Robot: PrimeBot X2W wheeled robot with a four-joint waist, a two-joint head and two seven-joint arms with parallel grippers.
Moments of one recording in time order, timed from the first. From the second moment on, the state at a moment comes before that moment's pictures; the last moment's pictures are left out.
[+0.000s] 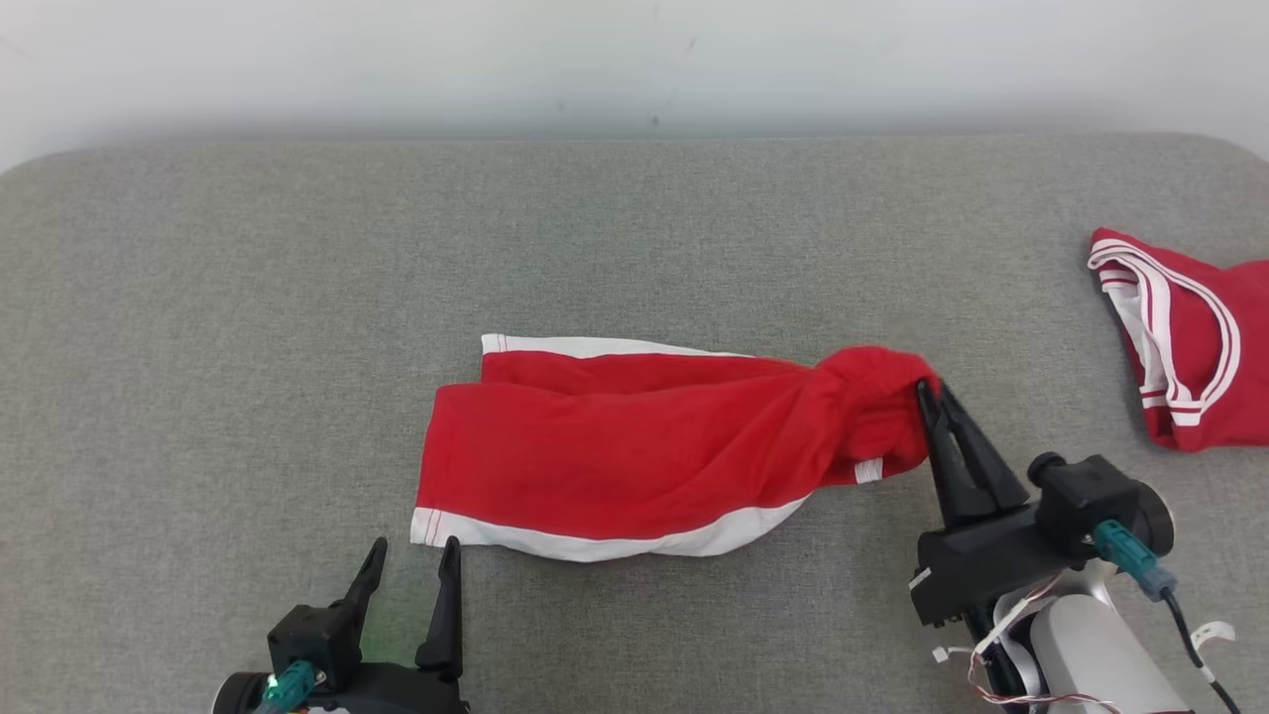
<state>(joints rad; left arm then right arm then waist) -0.20 0.05 -0.12 0.50 -0.25 -0.11 -0.26 -0.30 -0.21 0.16 0.34 0.20 0.13 -0.26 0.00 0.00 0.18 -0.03</state>
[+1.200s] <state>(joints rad) -0.31 0.05 -0.25 0.48 -0.29 -0.09 -0.26 -0.77 -0.21 0.02 1.00 0.02 0.13 -0.26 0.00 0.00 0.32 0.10</state>
